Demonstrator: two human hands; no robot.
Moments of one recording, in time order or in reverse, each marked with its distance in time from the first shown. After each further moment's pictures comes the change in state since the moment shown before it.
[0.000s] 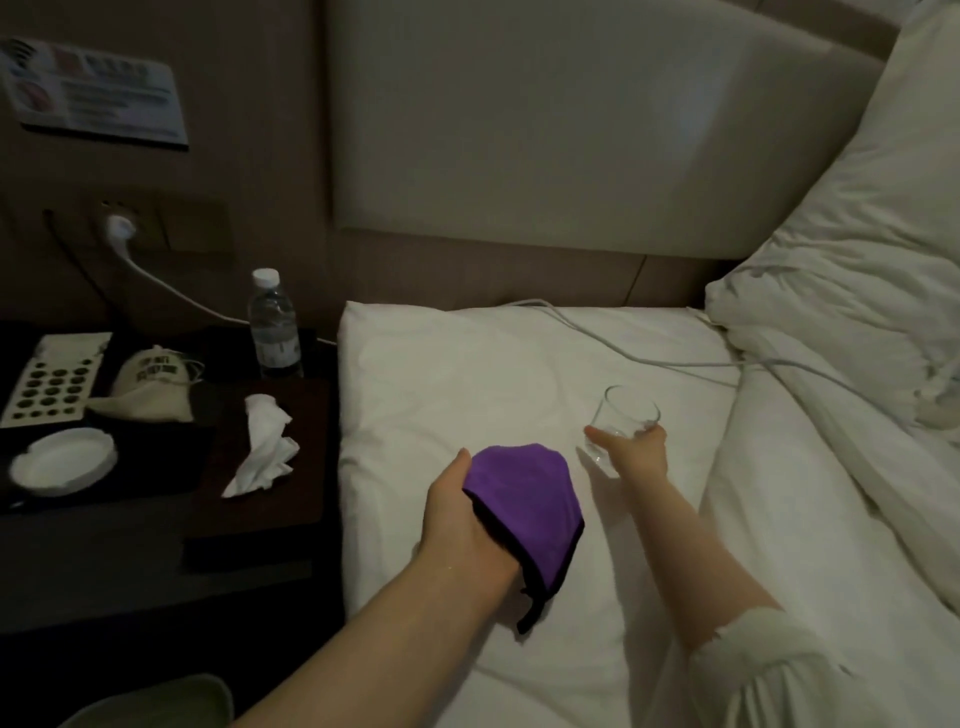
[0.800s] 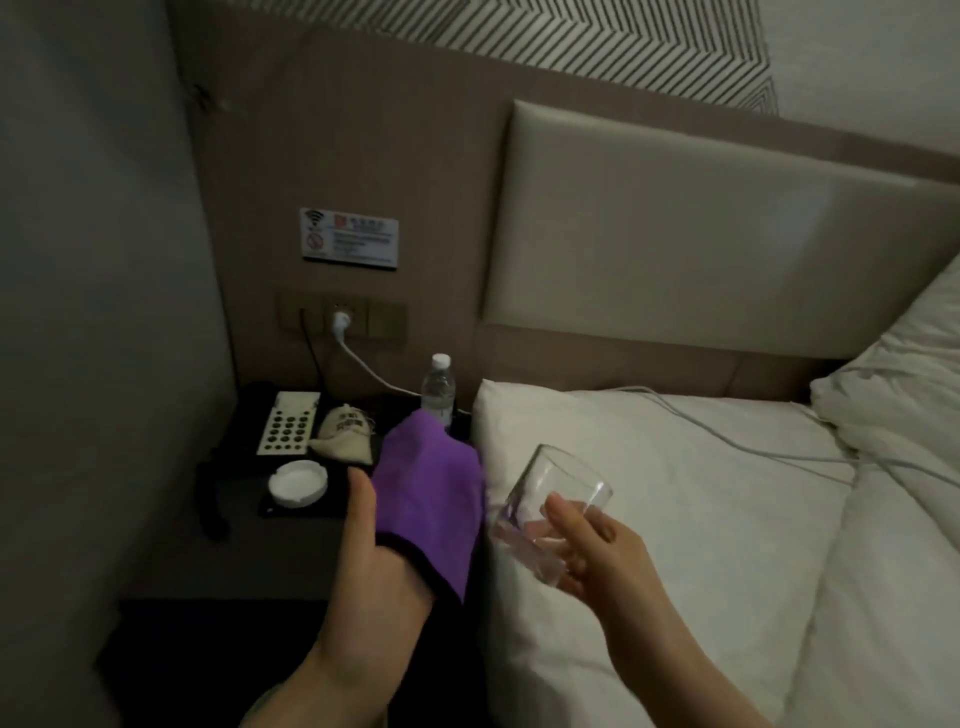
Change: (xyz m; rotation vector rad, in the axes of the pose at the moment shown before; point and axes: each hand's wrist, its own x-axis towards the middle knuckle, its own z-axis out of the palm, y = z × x) left_hand -0.173 0.093 -0.101 -0.062 -0.145 0.486; right_hand -0.317 -0.108 -0.003 0.348 -0.790 -0.059
